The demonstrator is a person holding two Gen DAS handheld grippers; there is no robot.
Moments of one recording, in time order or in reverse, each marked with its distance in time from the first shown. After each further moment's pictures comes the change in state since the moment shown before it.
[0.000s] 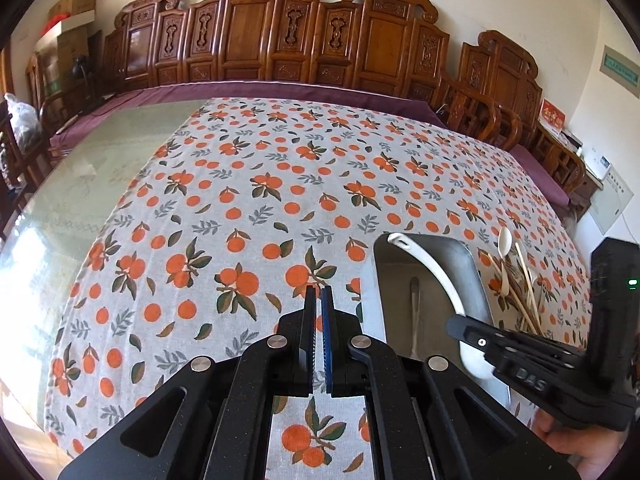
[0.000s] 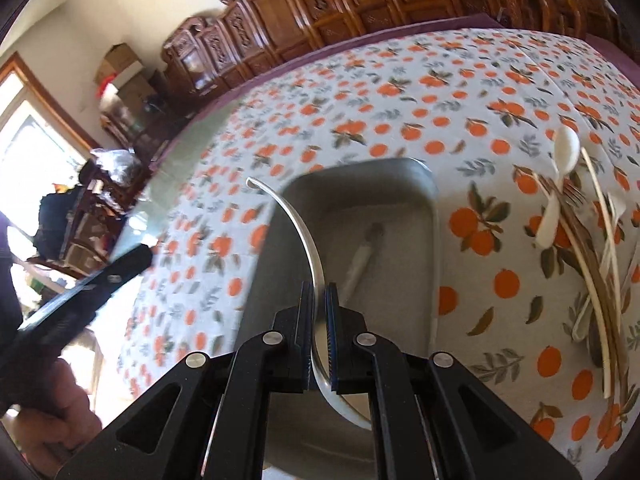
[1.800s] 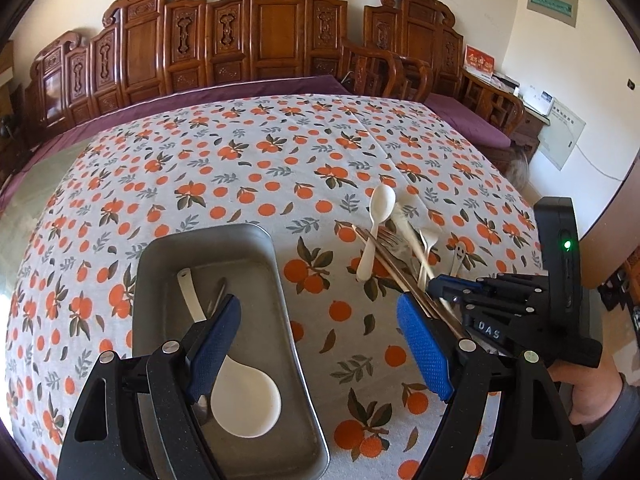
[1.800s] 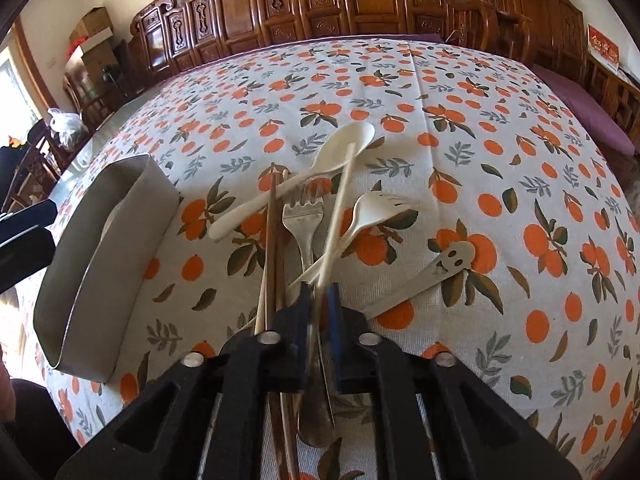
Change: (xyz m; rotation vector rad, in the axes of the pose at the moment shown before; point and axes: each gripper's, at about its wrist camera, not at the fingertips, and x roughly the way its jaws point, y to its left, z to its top) left arm 0.033 -0.176 -0.018 0.224 0.037 -0.147; right arm -0.054 -0.178 0.006 -0.148 -0.008 -0.204
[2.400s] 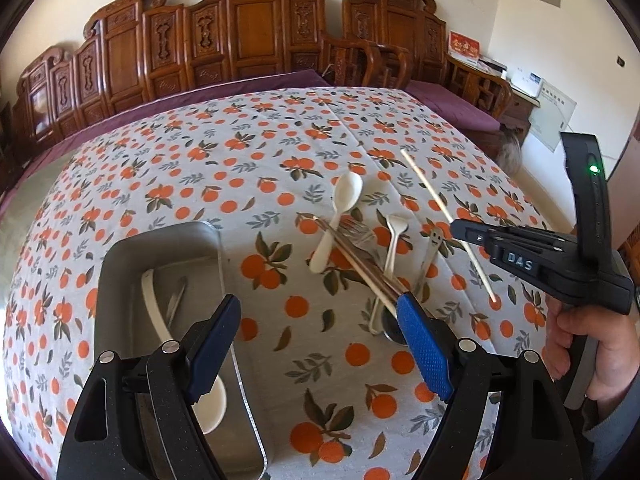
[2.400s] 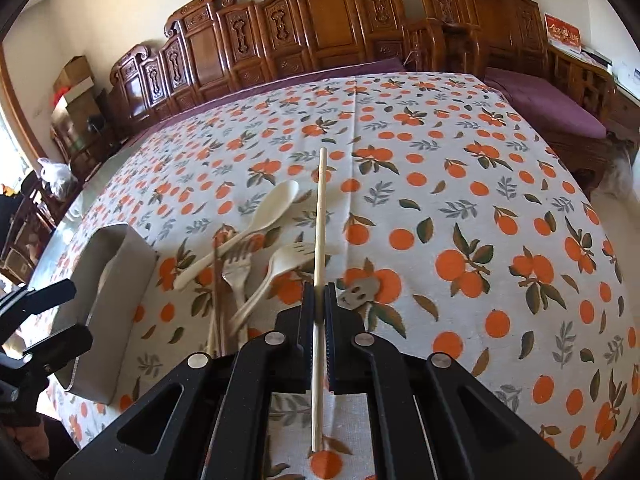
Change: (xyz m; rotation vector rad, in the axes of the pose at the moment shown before) left arm 0.011 -0.044 -0.006 0.067 0.014 0.000; right arm -0.038 -0.057 0.010 0.101 -0.120 -0.044
